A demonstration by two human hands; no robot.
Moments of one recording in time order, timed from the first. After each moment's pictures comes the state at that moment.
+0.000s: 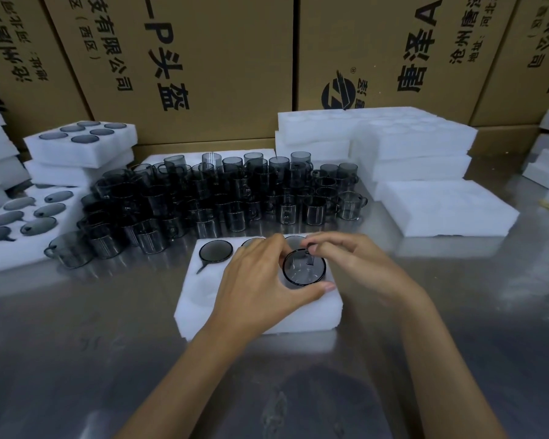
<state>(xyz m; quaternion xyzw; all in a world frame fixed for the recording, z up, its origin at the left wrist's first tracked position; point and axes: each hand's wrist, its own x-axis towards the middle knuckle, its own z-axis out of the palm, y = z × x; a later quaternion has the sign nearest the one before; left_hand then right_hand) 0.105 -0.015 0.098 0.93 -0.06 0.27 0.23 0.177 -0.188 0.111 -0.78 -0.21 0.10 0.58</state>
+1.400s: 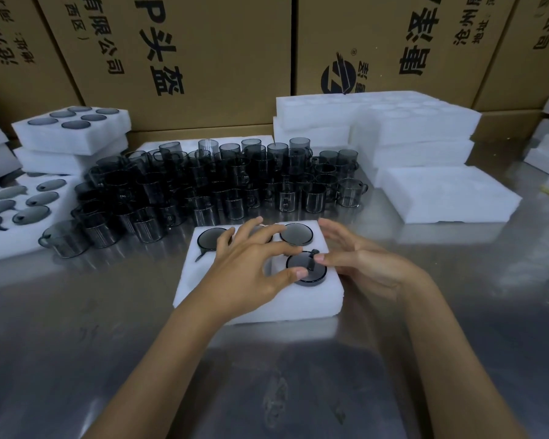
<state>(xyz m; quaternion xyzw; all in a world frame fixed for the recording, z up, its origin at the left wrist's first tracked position) 0.111 0.013 0.099 0.97 -0.11 0.11 0.21 0.194 -0.202 0.081 -0.68 -0.21 0.25 0.65</state>
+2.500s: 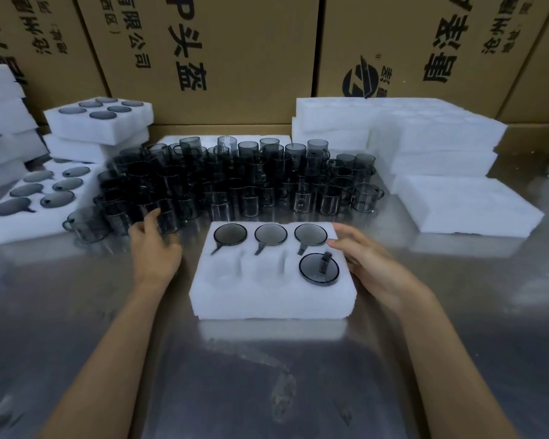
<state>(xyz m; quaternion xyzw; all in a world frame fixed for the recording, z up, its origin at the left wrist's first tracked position) 0.132 0.149 0.054 0.84 0.29 0.28 0.36 0.199 -0.186 0.070 -0.65 -0.12 0.21 0.72</state>
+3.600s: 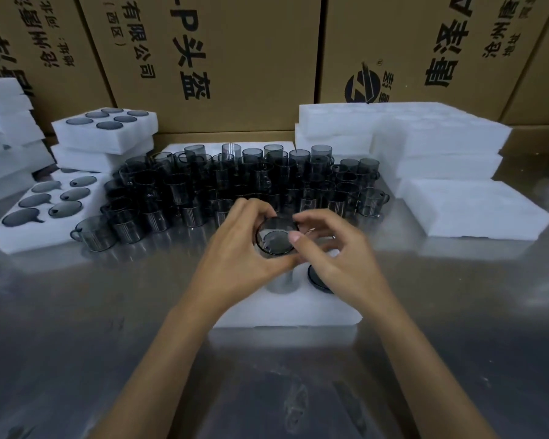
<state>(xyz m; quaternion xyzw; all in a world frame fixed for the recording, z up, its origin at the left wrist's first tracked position) 0.096 0.037 0.123 0.89 -0.08 0.28 0.35 0.132 -0.131 0.122 -0.75 -0.26 -0.07 0.61</state>
